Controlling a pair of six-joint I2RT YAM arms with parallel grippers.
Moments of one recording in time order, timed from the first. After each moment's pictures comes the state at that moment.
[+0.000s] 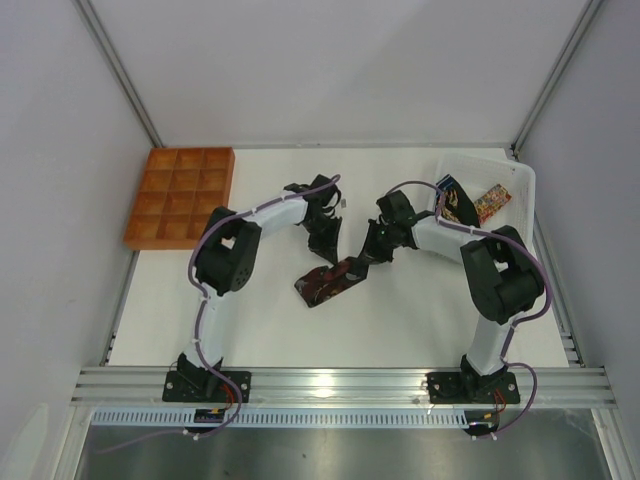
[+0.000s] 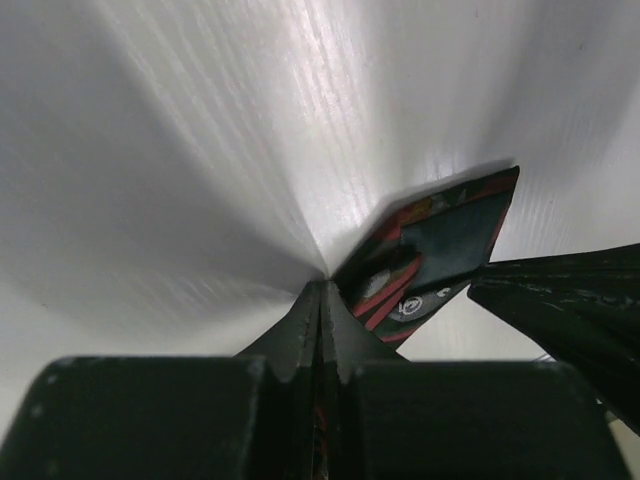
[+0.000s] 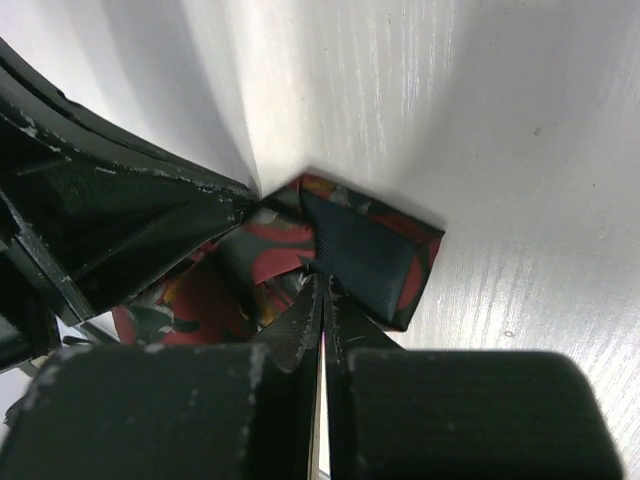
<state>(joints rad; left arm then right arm) -0.57 2.21 1.68 -0.78 0.37 -0.37 0.47 1.83 1.12 -0.32 -0.34 0.71</state>
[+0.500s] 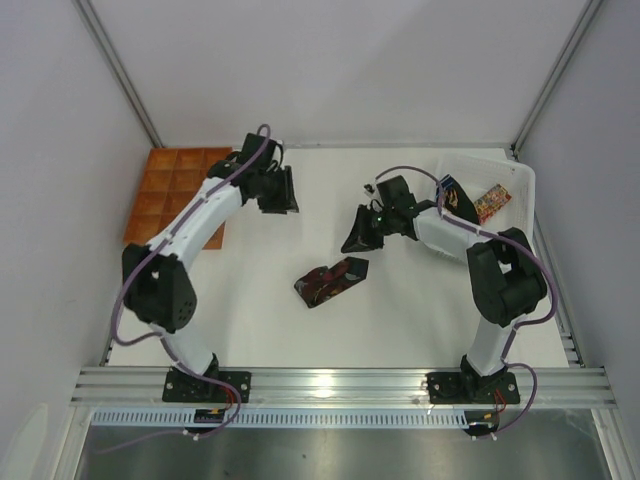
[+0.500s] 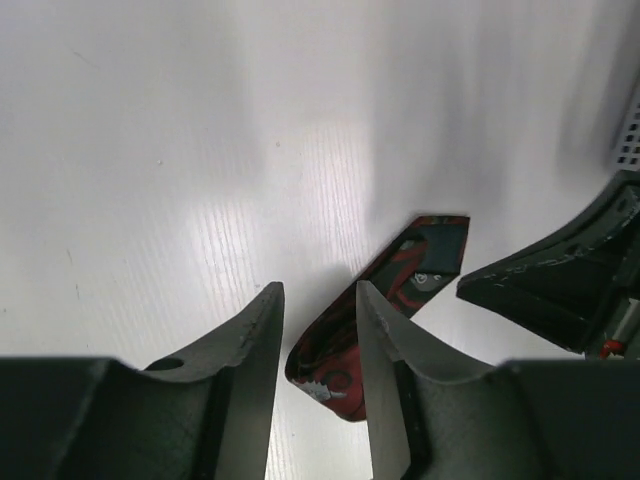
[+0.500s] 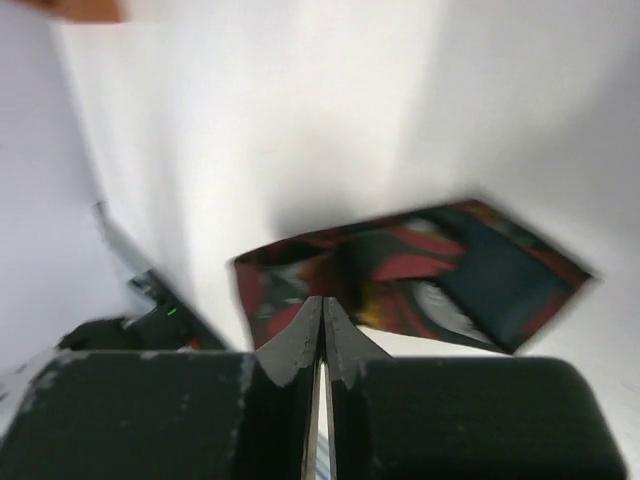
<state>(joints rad) -0.39 1.80 1.62 -0.80 0.13 -0.39 0.47 1.80 1.20 -0.33 -0.53 0.64</state>
